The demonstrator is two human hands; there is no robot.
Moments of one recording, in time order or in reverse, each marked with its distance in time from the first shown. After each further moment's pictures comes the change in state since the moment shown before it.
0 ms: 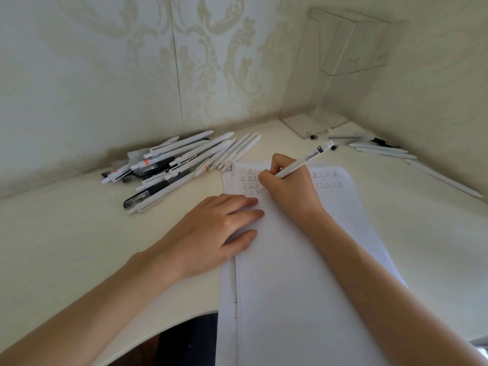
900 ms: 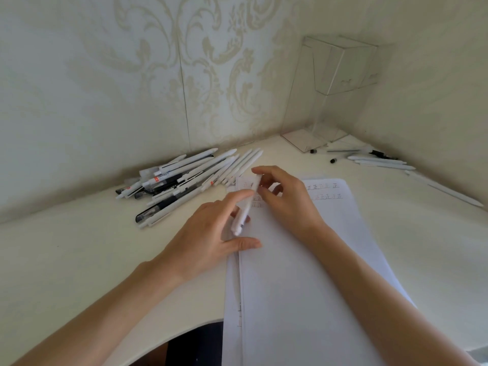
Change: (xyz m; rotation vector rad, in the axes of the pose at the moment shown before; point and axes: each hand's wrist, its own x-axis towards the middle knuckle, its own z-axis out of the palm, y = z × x) left_hand -0.001 0.000 -0.012 -0.390 0.181 -0.135; right_hand -0.002 0.004 -0.001 0.000 -0.086 -0.180
